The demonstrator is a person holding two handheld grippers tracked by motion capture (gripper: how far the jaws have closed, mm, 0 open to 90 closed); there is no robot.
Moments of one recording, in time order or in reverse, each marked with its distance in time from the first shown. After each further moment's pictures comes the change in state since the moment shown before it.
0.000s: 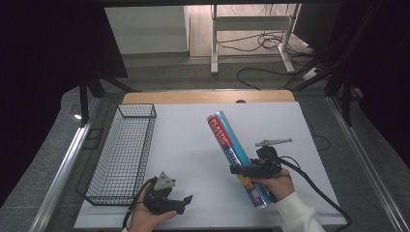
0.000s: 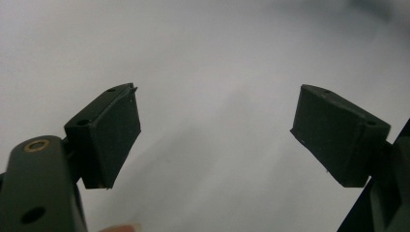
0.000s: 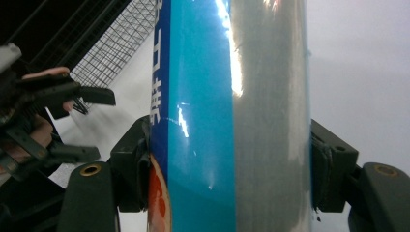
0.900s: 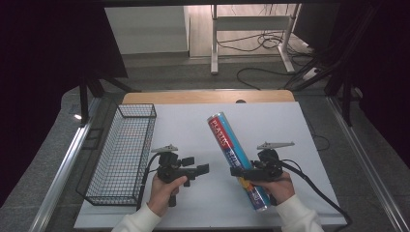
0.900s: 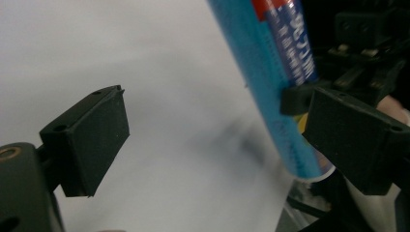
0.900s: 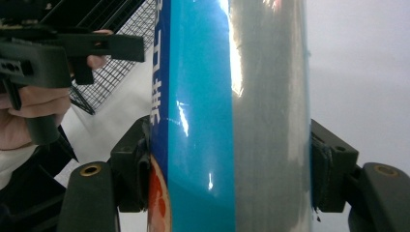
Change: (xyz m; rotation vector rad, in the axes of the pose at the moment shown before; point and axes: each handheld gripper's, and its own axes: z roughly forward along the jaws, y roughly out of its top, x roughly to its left) left arm 0.023 0.072 0.022 -0.222 -0.408 -0.333; right arm 0.003 -0.008 -0.003 -0.033 0.021 -0.014
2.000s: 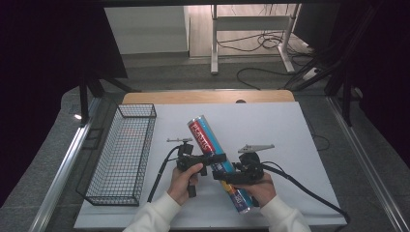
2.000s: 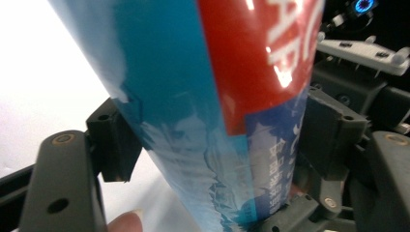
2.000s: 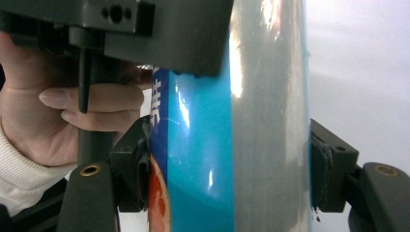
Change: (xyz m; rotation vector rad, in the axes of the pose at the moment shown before) left arm 0.014 0.016 0.052 -0.023 -0.252 -0.170; right arm 0.028 0.000 0.039 -0.006 0.070 -0.052
